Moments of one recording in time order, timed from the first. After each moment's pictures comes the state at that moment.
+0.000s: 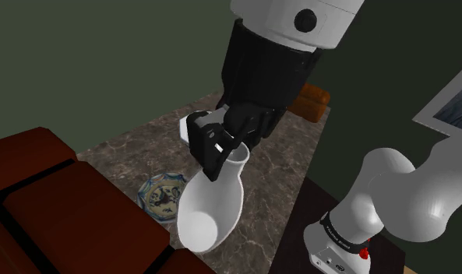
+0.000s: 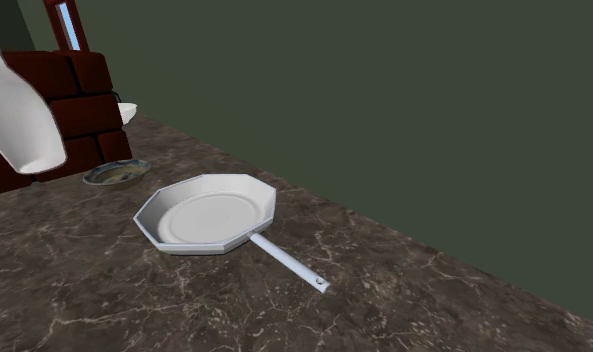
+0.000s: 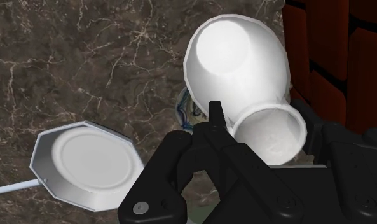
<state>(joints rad) 0.43 -0.38 0.50 -2.01 0.14 1.70 0.92</state>
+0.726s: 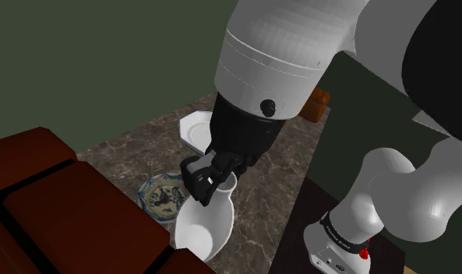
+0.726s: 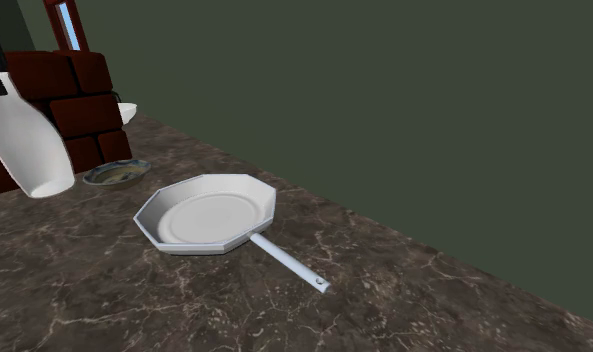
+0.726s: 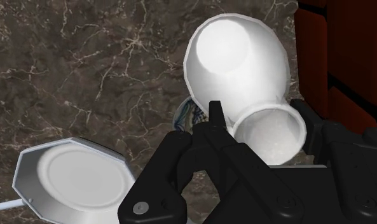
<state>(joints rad) 0.44 -0.39 0.52 -2.16 0.15 1.84 0.92</state>
